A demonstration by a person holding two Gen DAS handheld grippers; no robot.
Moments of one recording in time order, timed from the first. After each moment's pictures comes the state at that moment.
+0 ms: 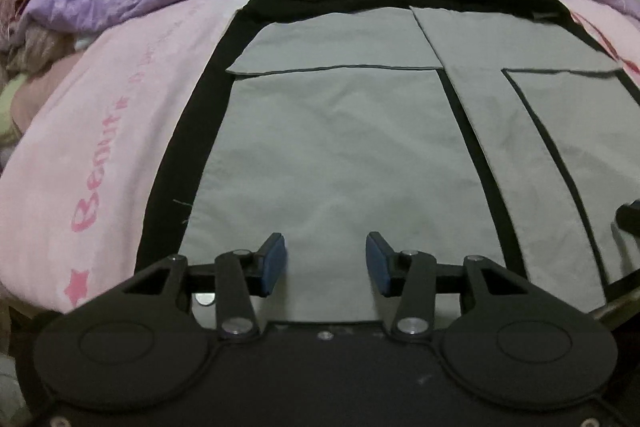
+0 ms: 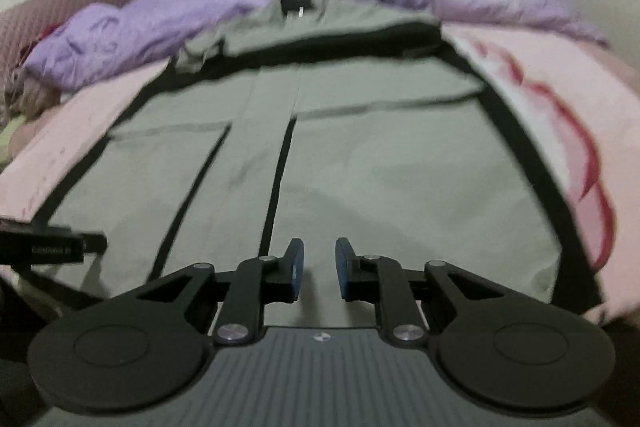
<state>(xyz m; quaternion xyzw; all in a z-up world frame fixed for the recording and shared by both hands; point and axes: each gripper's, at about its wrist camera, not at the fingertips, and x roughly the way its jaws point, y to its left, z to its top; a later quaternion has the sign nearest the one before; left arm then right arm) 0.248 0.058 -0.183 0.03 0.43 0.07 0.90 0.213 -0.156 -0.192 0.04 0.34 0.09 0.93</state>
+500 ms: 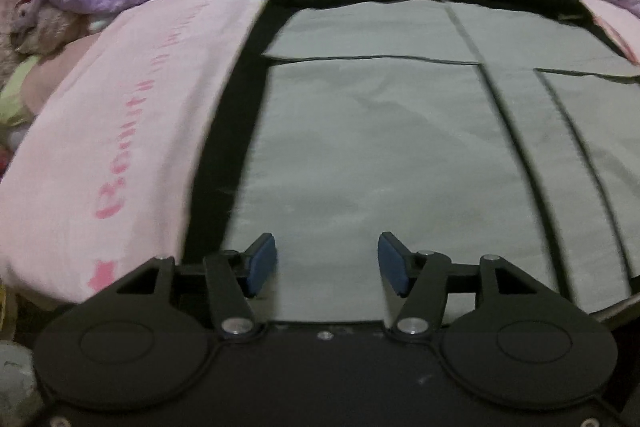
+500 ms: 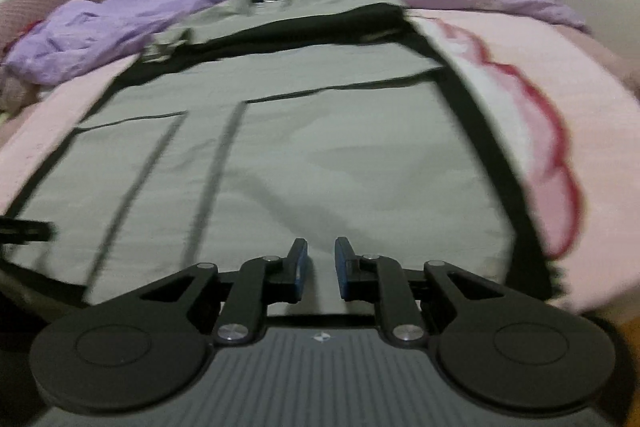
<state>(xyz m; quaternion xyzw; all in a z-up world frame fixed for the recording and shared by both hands) 0.226 0.091 -0.174 0.01 0.45 0.10 0.89 0.204 -0.198 -0.196 0.04 0.35 0.04 0.94</state>
